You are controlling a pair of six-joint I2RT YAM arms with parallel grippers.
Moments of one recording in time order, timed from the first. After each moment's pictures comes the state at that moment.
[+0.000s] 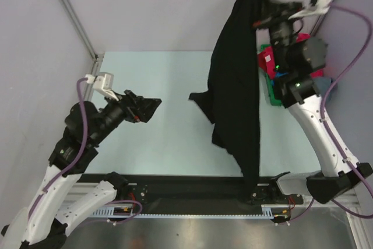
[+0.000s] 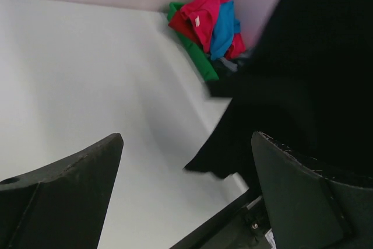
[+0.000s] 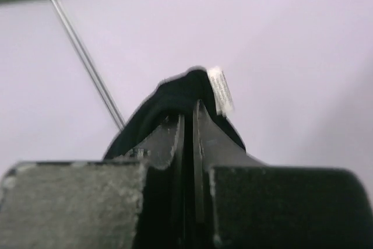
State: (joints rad) left arm -0.57 0.68 1.07 -0.47 0.06 -0.54; right arm 0.42 1.35 1.74 0.40 0.14 0.36
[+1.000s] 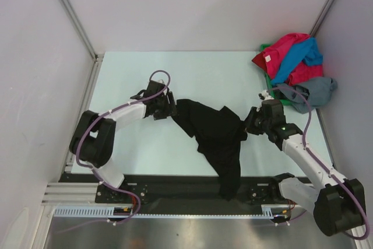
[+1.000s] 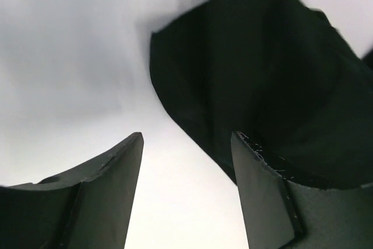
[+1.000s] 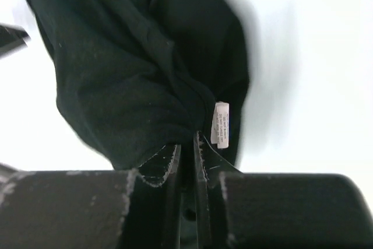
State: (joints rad) left arm -0.43 1.65 1.00 -0.29 0.07 -0.62; right arm 0.30 1.02 0.63 -0.36 -0.16 0.53
